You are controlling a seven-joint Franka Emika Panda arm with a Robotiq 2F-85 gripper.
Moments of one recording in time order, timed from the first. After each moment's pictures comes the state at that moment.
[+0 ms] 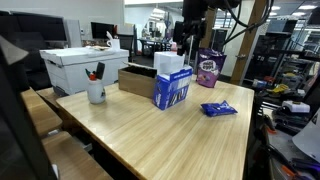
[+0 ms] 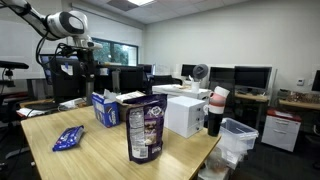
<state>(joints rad) 0.08 -0.13 0.23 -2.21 -0.17 2.08 0.64</state>
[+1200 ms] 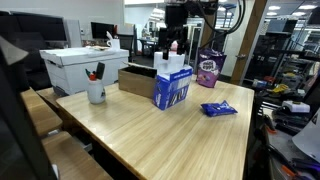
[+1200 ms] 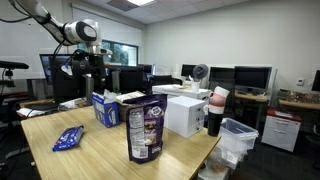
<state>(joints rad) 0.11 0.06 0.17 -2.04 -0.16 2.10 0.50</state>
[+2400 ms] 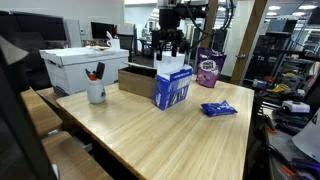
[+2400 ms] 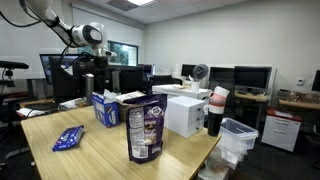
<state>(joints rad) 0.12 0.13 0.14 -1.96 -0.13 2.10 0.50</state>
